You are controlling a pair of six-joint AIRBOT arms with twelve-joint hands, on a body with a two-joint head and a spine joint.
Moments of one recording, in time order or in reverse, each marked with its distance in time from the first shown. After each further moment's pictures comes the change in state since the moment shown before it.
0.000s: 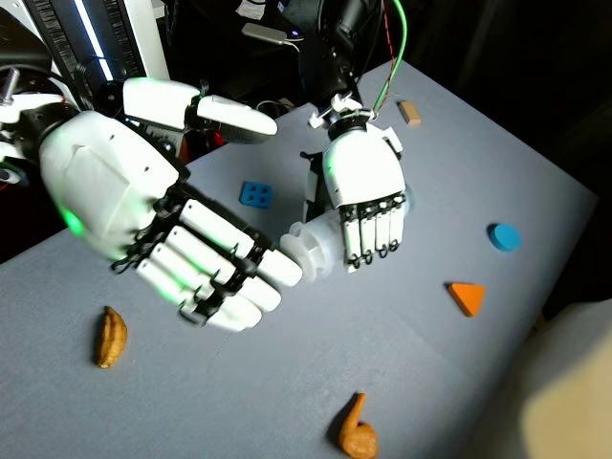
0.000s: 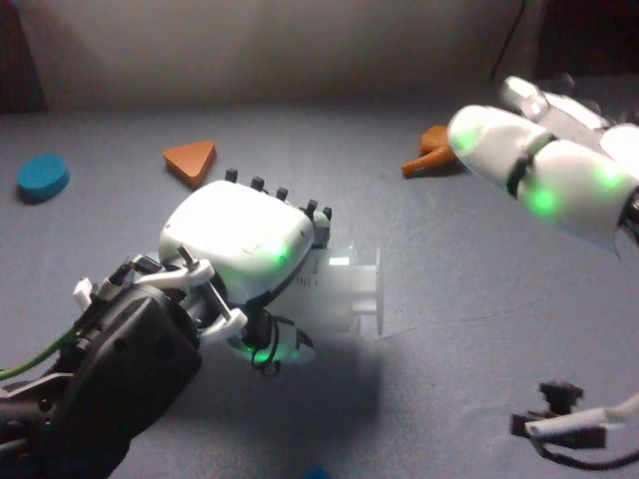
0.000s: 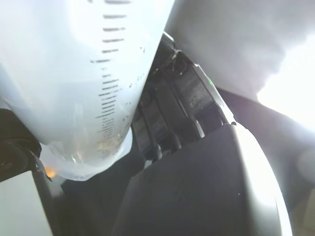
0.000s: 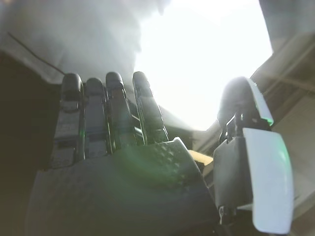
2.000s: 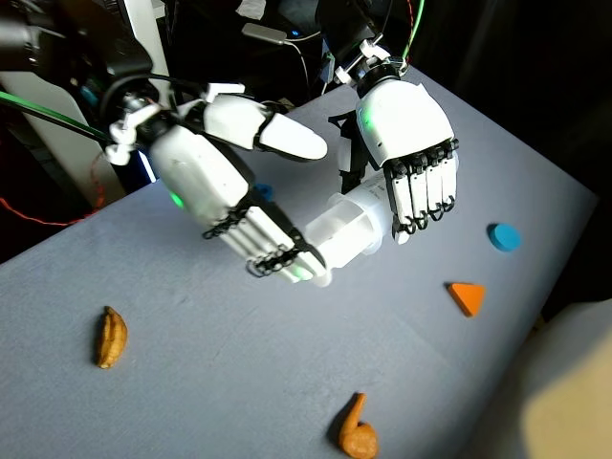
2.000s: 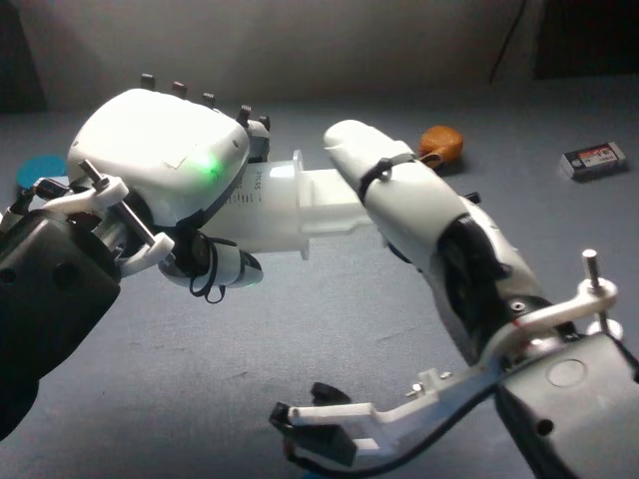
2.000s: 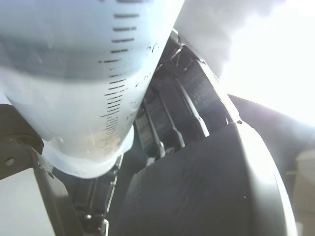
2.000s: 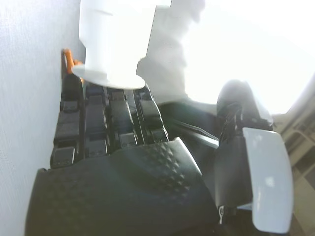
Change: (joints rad) left arm -0.132 0.202 -0.127 -0.015 0.009 0.046; right arm 0.069 -0.443 0.154 0.177 0.124 0.396
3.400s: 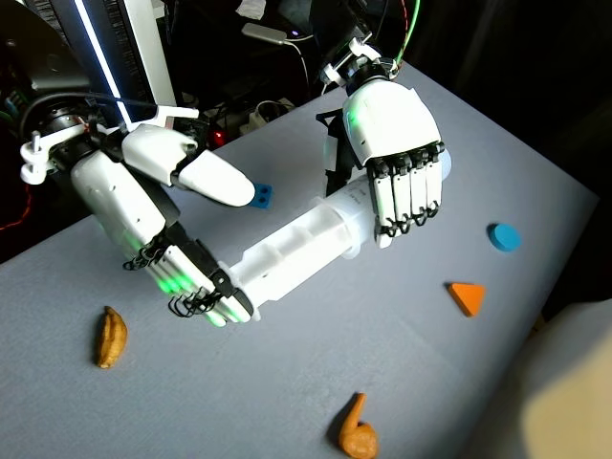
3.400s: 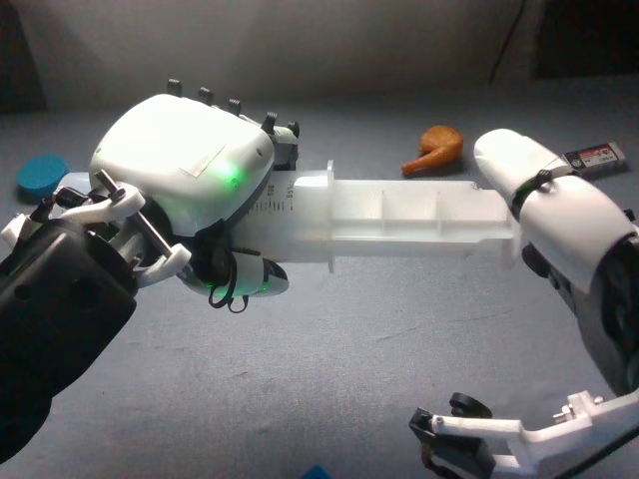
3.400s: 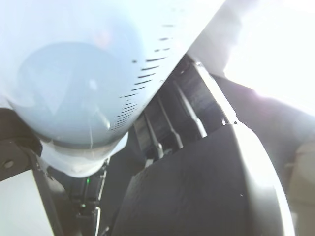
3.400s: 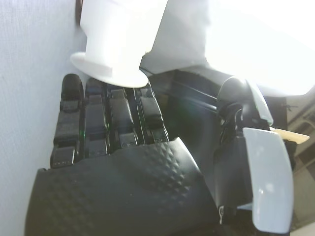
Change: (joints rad) left arm 0.011 -0.013 -0.012 0.044 -0.005 -0.037; right arm -0.111 0.230 -0.146 -0.016 0.085 0.058
